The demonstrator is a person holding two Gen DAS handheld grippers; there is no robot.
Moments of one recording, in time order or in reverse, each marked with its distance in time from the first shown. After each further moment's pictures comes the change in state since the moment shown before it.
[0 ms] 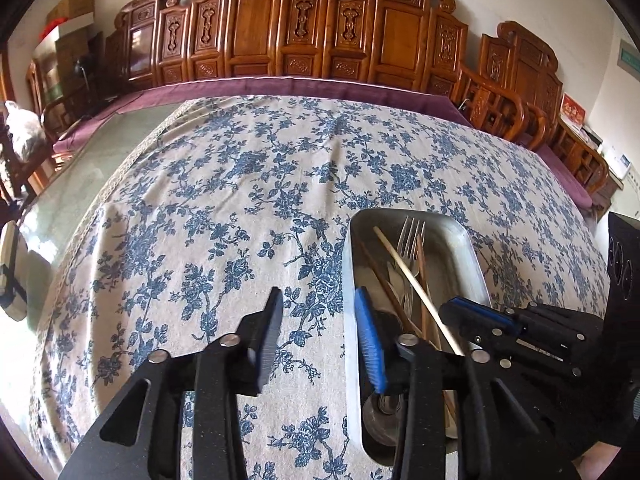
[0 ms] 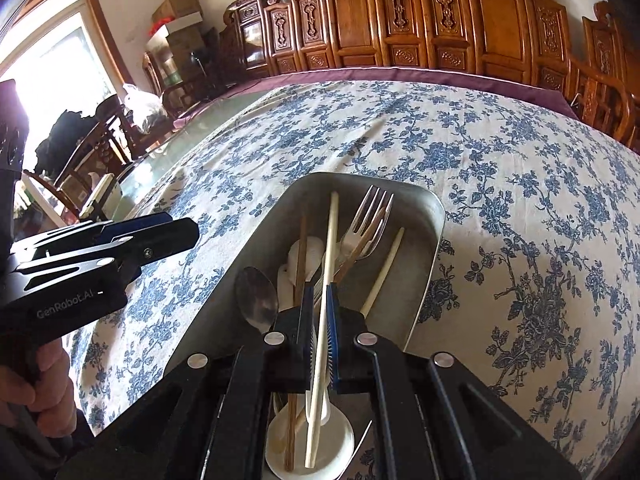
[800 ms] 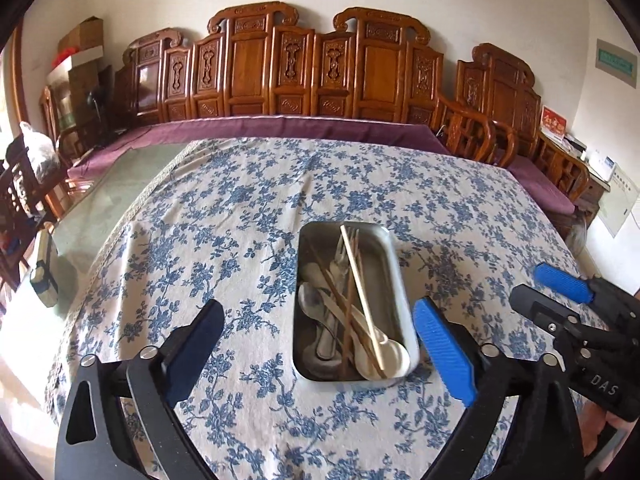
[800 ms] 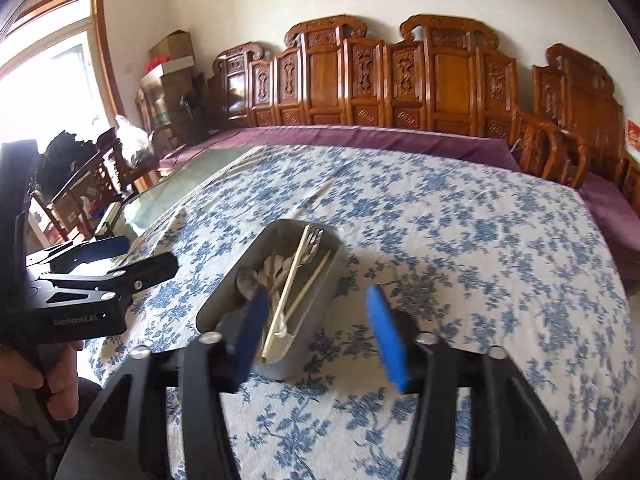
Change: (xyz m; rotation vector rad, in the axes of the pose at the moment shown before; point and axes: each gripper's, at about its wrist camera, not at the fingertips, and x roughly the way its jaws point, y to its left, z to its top) left arm -0.108 -0.056 -0.033 0.034 -0.132 0.009; right arm -0.174 -0.008 -0.041 -0.012 -0.206 -0.148
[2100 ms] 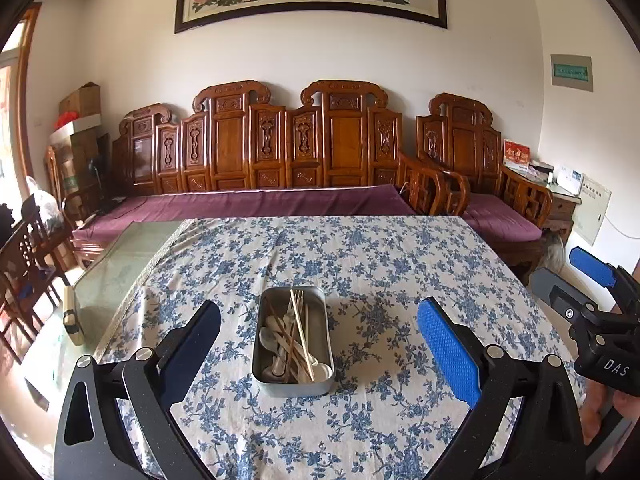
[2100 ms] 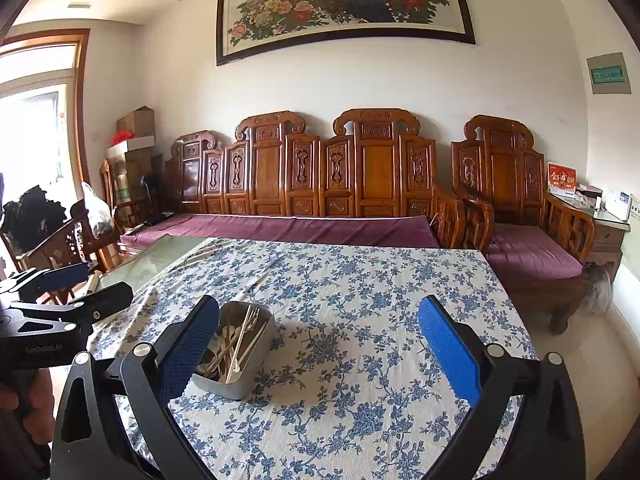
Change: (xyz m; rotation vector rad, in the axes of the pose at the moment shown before) left arm -0.141 -0.075 0.005 0.069 -0.230 -0.024; right arm -0.184 -0.019 0.001 0.034 -0.305 -0.203
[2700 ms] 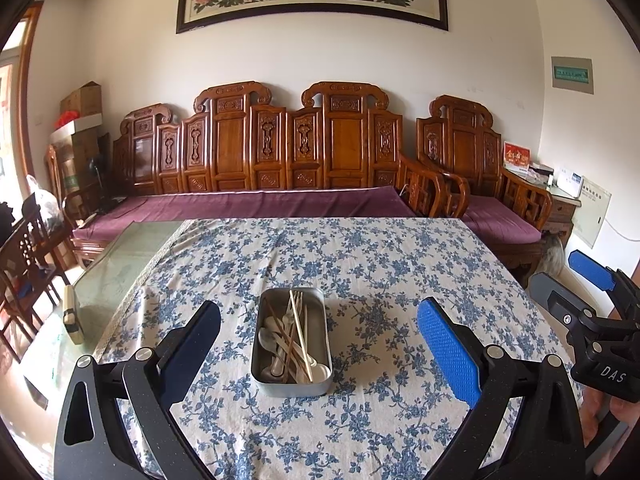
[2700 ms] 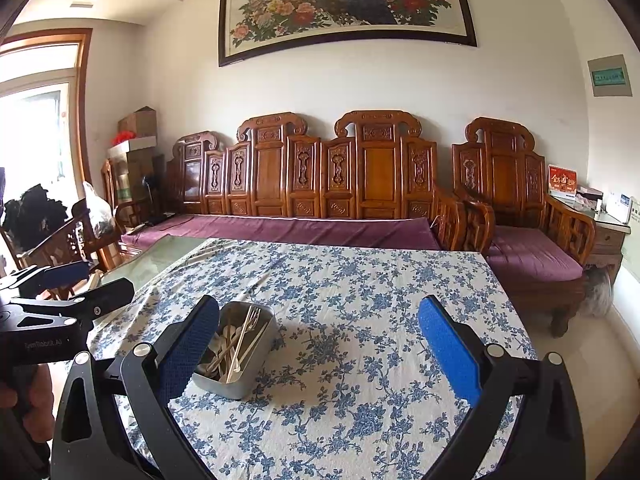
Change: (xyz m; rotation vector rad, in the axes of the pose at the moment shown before) left arm -0.001 0.000 0.001 -0.003 -0.002 -0.003; right arm -0.003 0.000 0.001 -0.002 -0.005 -0.001
